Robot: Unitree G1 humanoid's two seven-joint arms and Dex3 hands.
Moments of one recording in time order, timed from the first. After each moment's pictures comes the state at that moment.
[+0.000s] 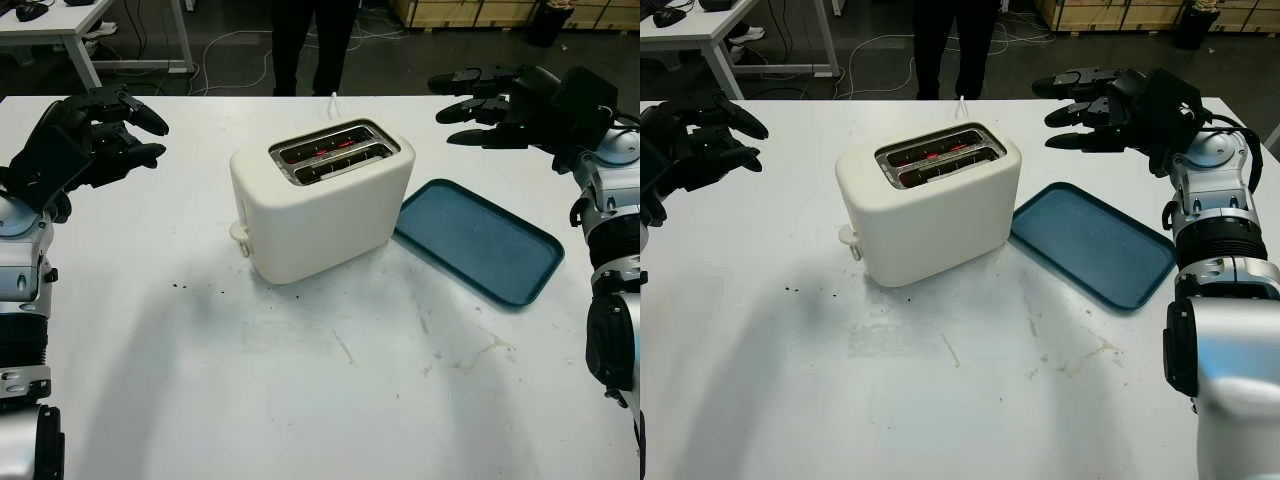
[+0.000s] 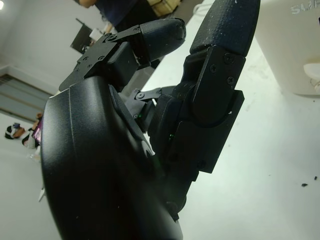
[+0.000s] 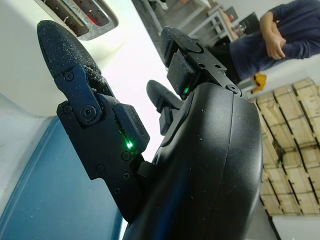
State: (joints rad) left arm -0.54 0.61 0.20 0.28 -0.05 -0.04 -0.40; right arm -1.01 -0.57 -0.04 1.02 -0.01 -0.23 0.71
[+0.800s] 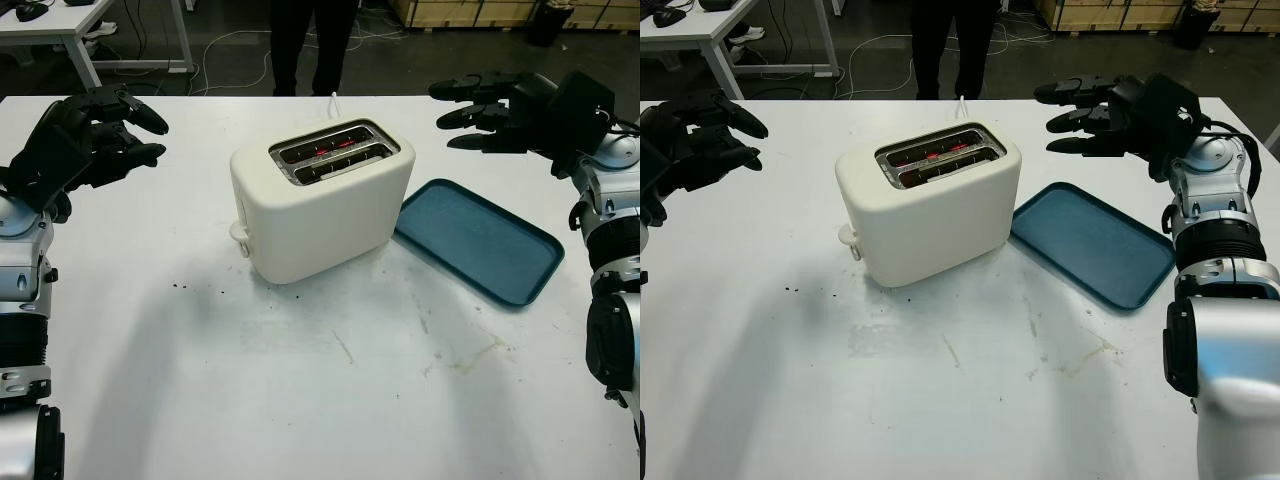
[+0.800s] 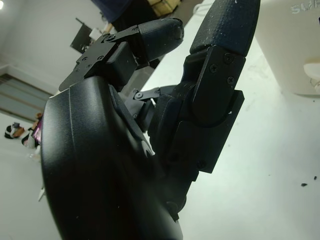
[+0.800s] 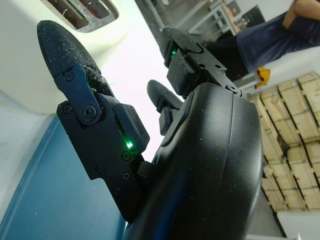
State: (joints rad) left arm -0.54 0.61 0.20 0.28 -0.05 -0.03 -0.40; right arm -1.01 -0.57 -0.04 1.05 -0.01 -0.23 0.70
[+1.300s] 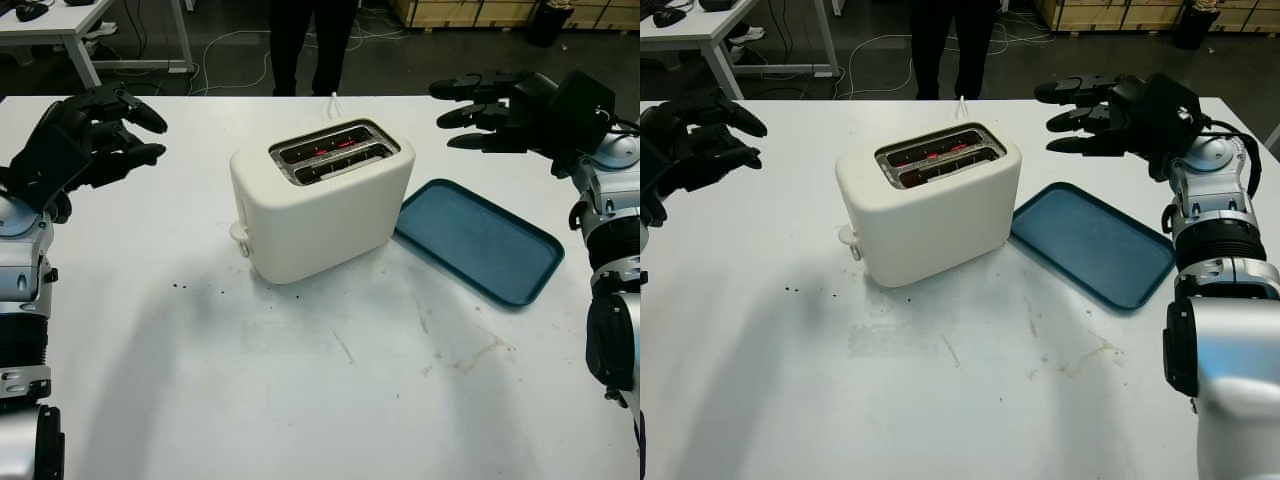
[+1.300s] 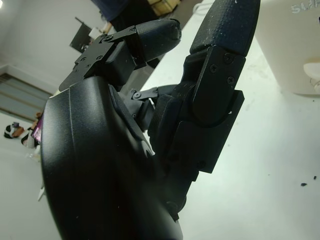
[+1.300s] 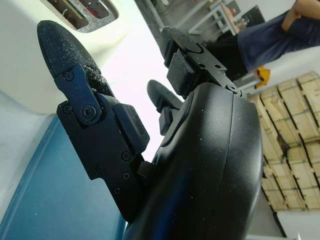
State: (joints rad) left arm -0.54 0.61 0.20 0.28 -0.05 -0.03 -0.40; right arm -1.01 -0.57 -0.04 1.05 -0.01 -0.23 0.70
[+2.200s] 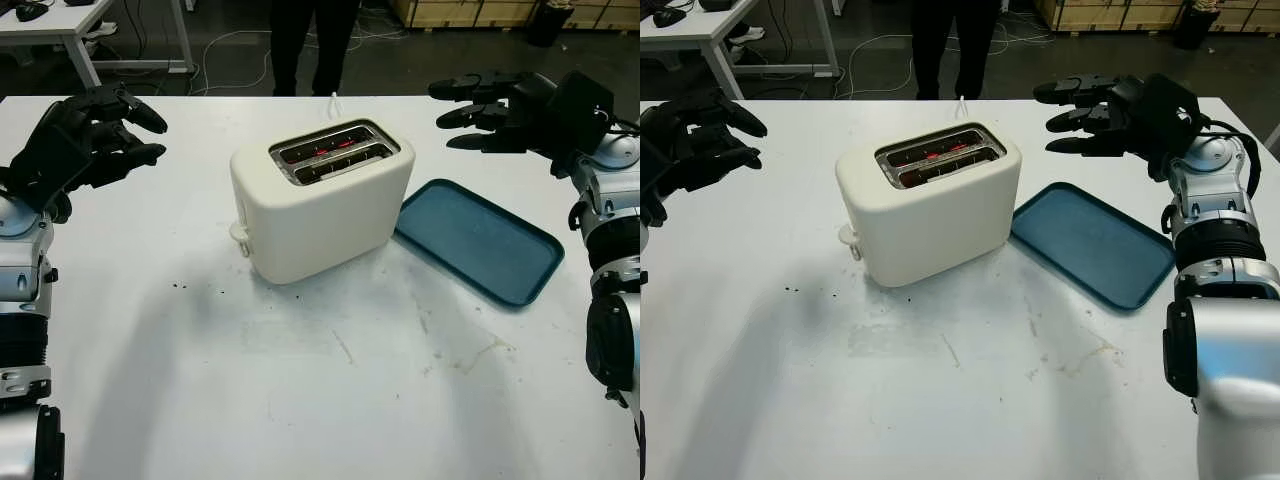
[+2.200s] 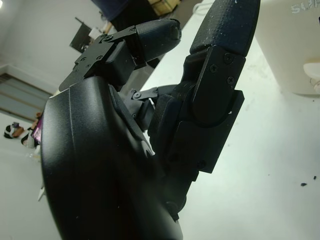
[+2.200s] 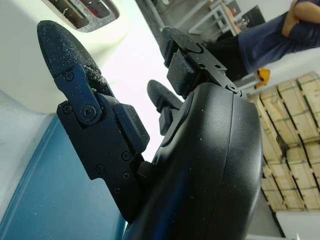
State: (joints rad) left arm -0.54 0.61 0.20 0.28 -0.05 -0.03 -0.40; right arm -1.01 -0.57 -0.03 1.05 -0.01 -0.24 0.69
